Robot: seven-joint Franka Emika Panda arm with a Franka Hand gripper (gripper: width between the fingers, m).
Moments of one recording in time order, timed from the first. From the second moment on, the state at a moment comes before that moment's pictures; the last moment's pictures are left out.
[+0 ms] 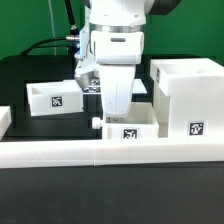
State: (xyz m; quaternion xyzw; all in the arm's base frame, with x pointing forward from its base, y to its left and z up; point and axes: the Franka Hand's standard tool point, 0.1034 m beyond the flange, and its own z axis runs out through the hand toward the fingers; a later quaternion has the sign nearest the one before) arm 0.541 -0.009 0.012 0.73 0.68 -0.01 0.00
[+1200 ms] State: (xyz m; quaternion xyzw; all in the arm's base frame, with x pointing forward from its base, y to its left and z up) arm 0.545 -0.002 0.013 0.71 0.70 -0.02 0.01
